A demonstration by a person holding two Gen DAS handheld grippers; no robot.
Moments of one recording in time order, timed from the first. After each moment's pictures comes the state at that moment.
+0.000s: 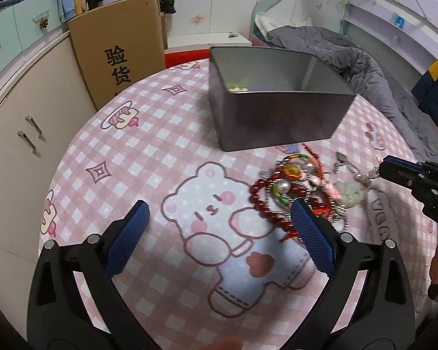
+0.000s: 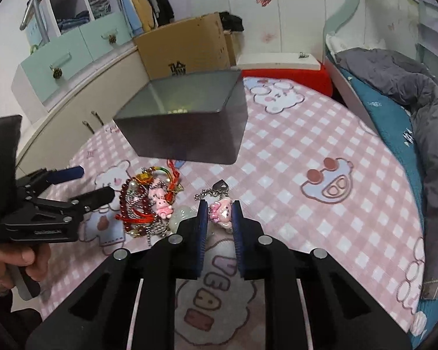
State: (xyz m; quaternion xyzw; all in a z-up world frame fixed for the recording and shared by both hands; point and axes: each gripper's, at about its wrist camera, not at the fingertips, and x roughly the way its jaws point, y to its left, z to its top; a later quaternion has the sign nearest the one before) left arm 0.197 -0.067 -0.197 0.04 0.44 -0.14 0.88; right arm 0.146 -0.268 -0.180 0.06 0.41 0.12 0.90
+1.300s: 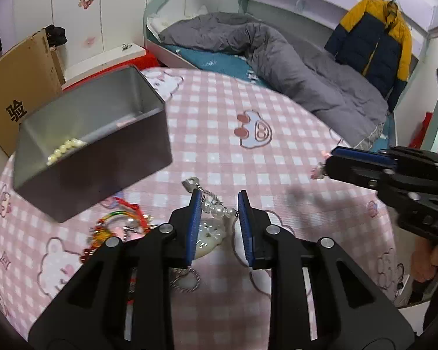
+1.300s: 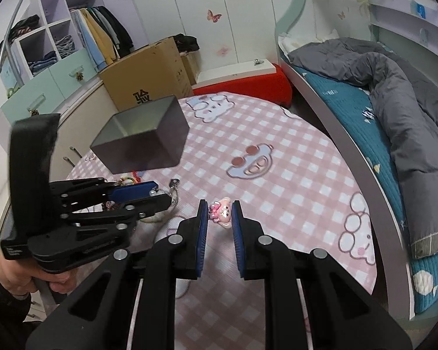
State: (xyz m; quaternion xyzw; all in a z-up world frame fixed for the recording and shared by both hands) left arm 0.191 -0.192 -0.184 0.11 0.42 -0.36 0.83; right arm 0.104 -0.318 -0.162 0.11 0.39 0.05 0.91
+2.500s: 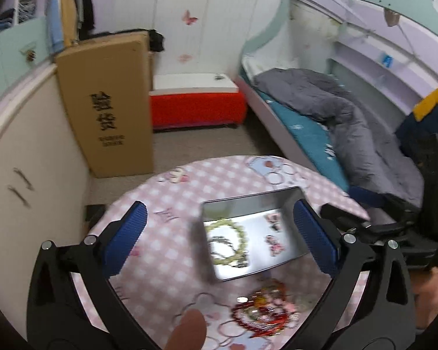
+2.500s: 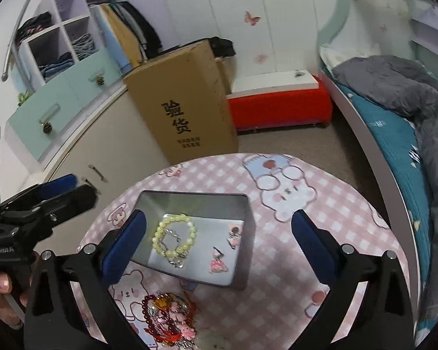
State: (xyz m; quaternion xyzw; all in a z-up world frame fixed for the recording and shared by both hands) left arm 0.288 -0.072 -0.089 0.00 0.37 -0.16 0.91; right arm 0.257 -0.266 -0.115 0.11 0.38 0.10 0.91
